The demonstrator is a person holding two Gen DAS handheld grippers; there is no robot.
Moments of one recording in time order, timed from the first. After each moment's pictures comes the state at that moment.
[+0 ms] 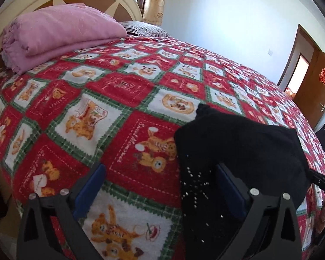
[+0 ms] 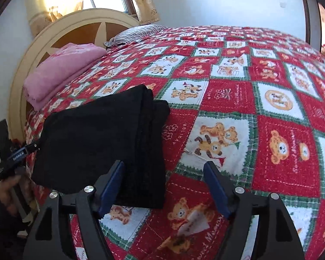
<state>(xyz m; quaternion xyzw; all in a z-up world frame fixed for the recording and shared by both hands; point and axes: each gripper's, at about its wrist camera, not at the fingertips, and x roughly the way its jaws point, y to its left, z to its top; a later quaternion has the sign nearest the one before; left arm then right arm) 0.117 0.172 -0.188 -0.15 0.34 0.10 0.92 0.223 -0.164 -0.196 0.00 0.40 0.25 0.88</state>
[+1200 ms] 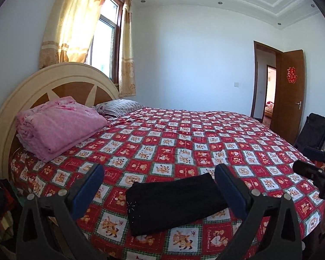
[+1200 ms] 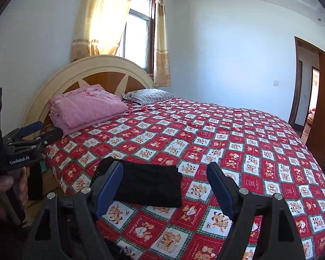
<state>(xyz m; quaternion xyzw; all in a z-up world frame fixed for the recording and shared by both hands) -0.026 0.050 0.004 -0.03 0.15 0.07 0.99 0.023 -0.184 0.010 -0.05 0.19 0.24 0.95</state>
